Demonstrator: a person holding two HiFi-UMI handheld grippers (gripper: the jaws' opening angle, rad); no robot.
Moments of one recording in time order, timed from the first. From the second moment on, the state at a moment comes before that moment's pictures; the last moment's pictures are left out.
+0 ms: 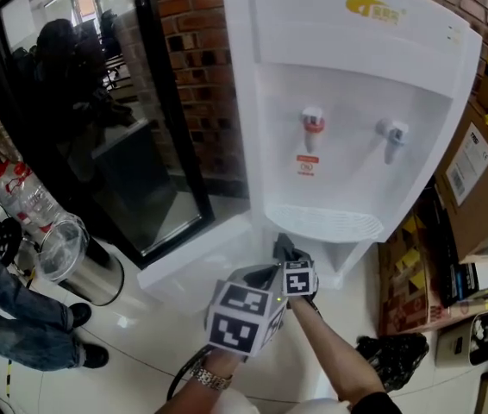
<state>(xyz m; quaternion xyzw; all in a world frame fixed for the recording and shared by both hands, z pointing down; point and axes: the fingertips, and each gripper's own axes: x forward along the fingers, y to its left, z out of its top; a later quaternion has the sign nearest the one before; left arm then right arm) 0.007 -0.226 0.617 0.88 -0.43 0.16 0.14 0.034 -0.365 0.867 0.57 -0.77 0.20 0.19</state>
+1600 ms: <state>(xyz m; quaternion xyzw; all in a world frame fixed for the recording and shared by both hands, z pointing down) 0.005 -0.228 0.634 0.87 -0.43 0.19 0.15 0.082 -0.384 0.885 0.63 -0.72 0.24 0.16</state>
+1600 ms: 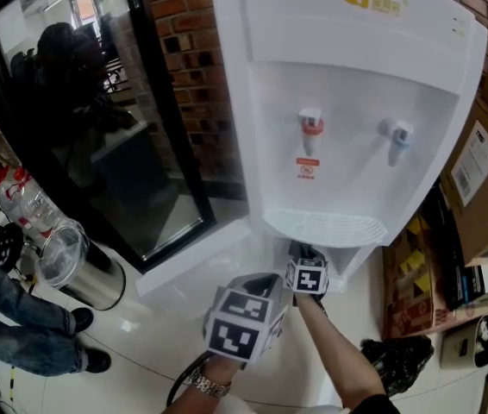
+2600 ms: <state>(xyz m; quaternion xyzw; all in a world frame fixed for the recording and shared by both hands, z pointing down) 0.003 -0.220 0.625 0.87 -0.43 0.19 0.14 0.036 -0.349 0.874 0.59 -0.76 0.22 0.17</state>
